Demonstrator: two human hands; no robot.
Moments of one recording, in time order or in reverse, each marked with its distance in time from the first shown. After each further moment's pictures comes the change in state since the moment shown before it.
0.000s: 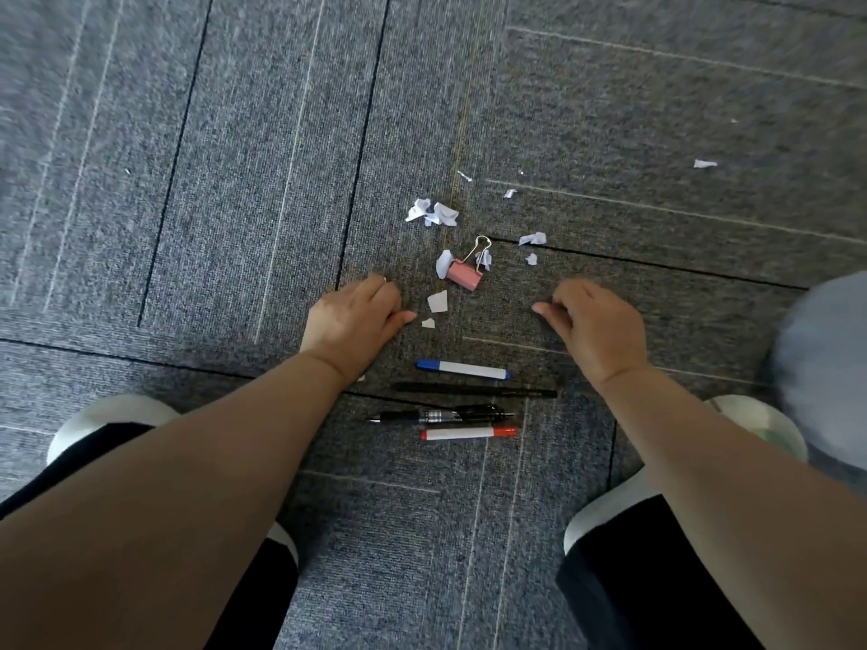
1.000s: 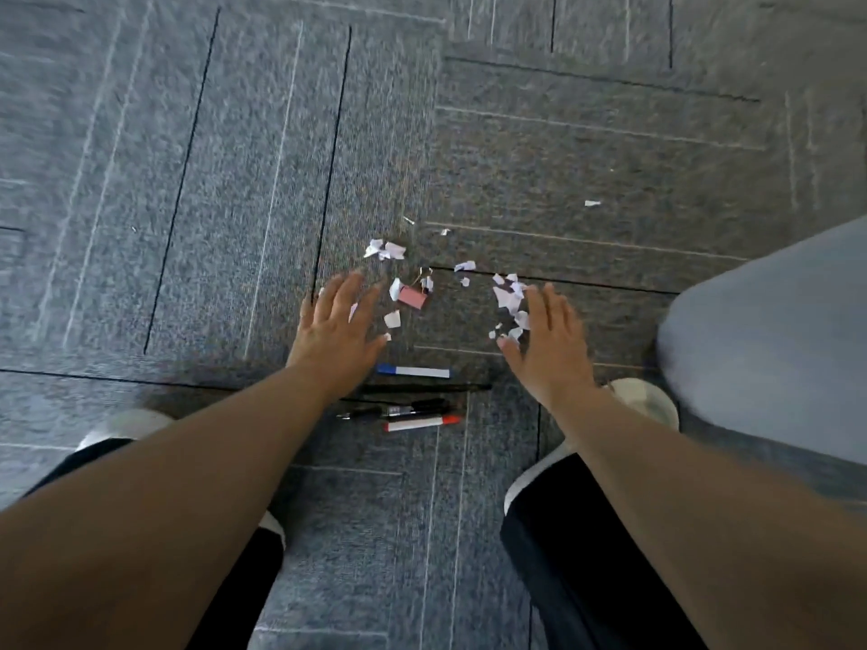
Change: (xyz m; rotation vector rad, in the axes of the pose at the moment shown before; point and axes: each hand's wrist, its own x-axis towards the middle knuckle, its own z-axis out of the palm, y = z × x) left_hand -0.010 0.050 -0.060 0.057 -0.327 -0.148; right_hand -0.026 -0.014 -0.059 -0.079 -0.422 0.453
